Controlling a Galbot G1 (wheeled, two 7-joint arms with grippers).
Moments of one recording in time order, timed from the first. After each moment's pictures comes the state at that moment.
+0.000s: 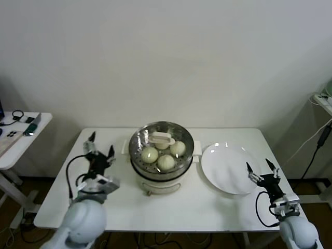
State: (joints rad) left arm 1.23 -1.07 -0.28 -2.13 0.60 0.72 -0.07; right arm -1.32 1.12 0.67 1.59 0.31 0.10 -0.18
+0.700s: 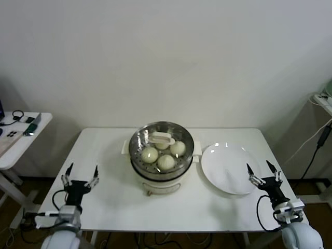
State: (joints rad) left arm 1.48 -1.30 -0.66 -1.88 0.03 0.02 -0.10; right arm -1.39 1.12 0.70 1.65 0.37 0.12 -0.20
